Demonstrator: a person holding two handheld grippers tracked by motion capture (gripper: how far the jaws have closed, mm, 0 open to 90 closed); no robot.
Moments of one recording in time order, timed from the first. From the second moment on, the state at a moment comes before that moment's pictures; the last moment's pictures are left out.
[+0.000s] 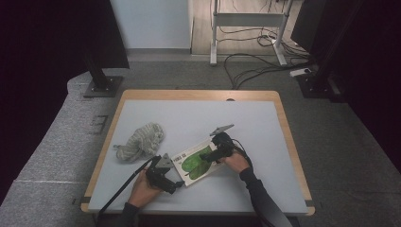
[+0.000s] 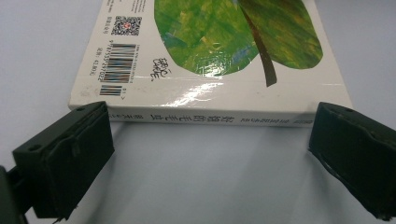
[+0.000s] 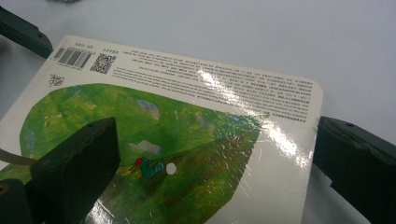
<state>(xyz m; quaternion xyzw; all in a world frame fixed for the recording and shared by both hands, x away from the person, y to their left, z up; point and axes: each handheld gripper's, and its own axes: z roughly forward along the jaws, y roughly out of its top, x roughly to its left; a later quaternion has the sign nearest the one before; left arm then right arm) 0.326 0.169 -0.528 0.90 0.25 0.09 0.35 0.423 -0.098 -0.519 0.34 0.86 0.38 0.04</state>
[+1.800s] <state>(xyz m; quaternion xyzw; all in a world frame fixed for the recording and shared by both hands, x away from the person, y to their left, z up) 0.326 0.169 -0.528 0.90 0.25 0.09 0.35 0.399 -0.117 -0.484 0.27 0.88 0.38 0.01</state>
